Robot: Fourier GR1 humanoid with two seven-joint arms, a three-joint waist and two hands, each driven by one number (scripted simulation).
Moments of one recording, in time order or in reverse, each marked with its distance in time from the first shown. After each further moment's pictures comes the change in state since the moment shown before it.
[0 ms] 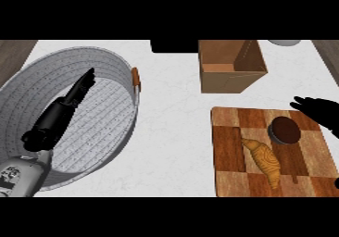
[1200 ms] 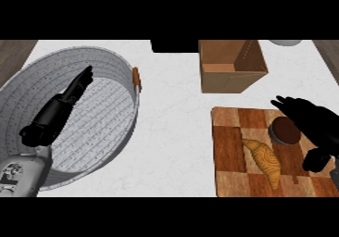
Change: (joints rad) left arm -0.005 -0.107 0.142 0.024 -0.118 -0.132 -0.003; right arm -0.087 0.264 0.044 0.227 0.407 -0.018 0.003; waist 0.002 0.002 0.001
